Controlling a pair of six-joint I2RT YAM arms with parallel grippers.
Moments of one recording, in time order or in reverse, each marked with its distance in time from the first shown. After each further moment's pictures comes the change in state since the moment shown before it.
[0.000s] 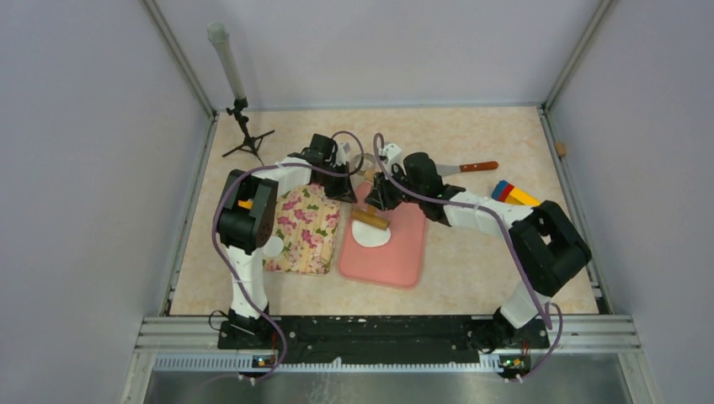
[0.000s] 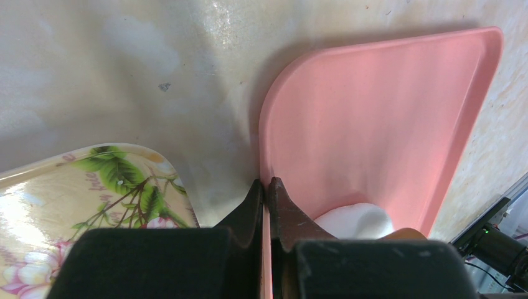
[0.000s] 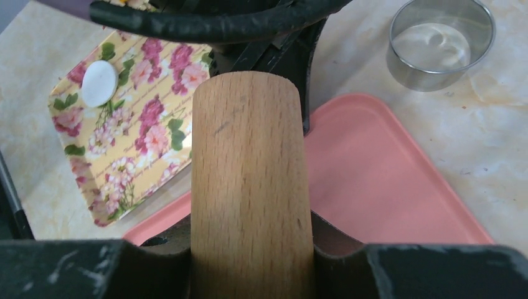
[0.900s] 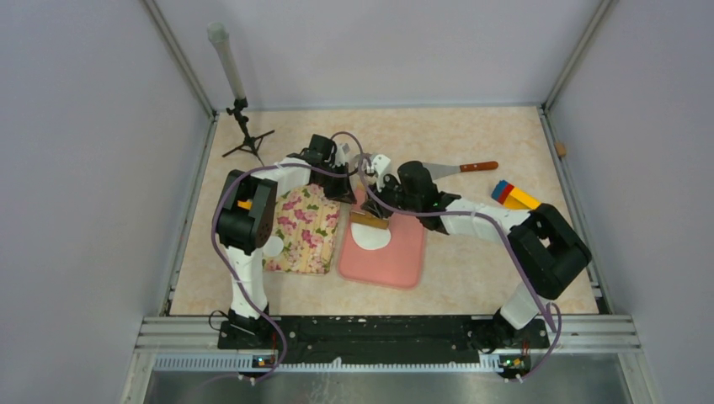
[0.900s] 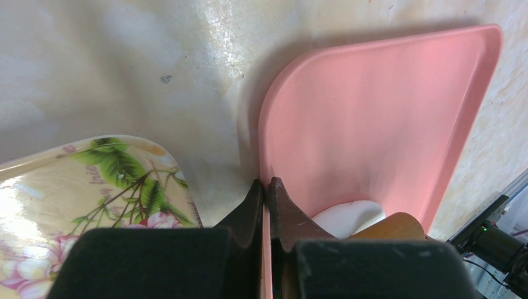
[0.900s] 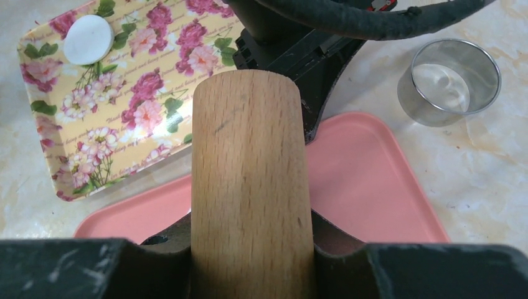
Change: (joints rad) left arm 0.005 -0.007 -0.011 -0.001 0.007 0.000; right arm 0.063 0.004 -0.048 0.065 0.031 -0.201
